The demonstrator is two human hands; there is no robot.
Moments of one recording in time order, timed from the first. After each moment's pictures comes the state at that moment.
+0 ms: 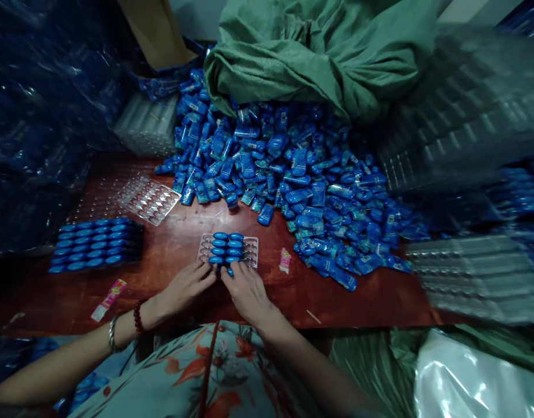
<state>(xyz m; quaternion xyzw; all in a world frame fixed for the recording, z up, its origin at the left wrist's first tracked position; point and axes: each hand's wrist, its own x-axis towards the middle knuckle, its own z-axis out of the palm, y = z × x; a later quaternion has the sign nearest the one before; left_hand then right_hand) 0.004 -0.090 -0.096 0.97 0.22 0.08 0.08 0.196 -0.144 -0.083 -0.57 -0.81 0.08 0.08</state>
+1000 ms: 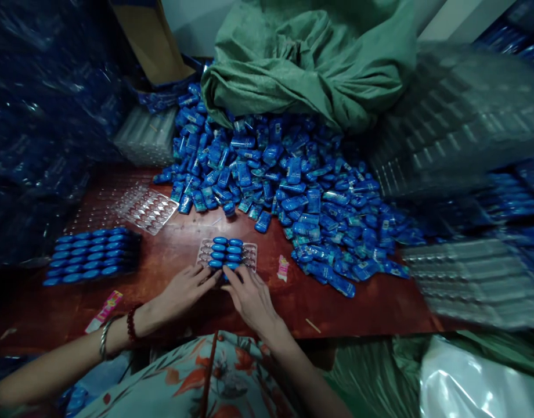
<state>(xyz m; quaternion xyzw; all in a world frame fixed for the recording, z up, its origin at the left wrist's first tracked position) 0.014 -0.081 -0.086 0.97 0.23 0.06 0.04 0.209 -0.149 -0.088 -0.60 -0.76 0.10 0.22</state>
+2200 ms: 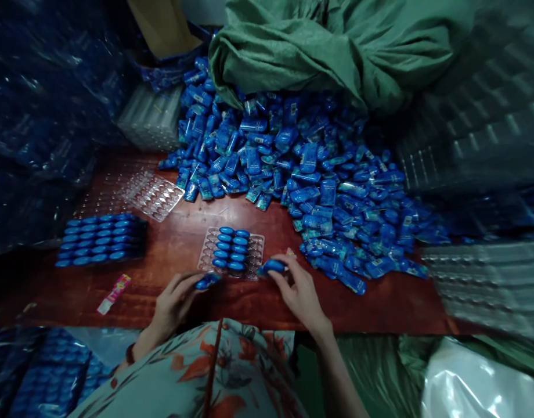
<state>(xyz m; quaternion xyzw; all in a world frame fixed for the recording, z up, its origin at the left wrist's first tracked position) -0.011 -0.132 -0.100 0.81 0.44 0.30 0.24 0.275 -0.156 -0.075 -0.68 -0.60 0.27 0.34</state>
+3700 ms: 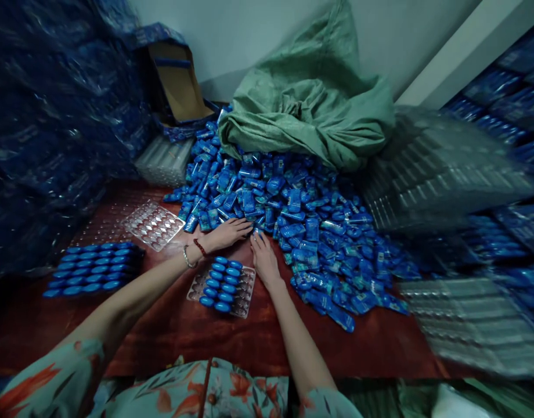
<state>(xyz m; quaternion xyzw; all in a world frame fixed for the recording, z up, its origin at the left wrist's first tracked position) 0.115 0.092 -0.112 0.98 0.19 0.07 0.07 0.273 -0.019 -0.148 -0.63 -0.73 0.07 0.25</state>
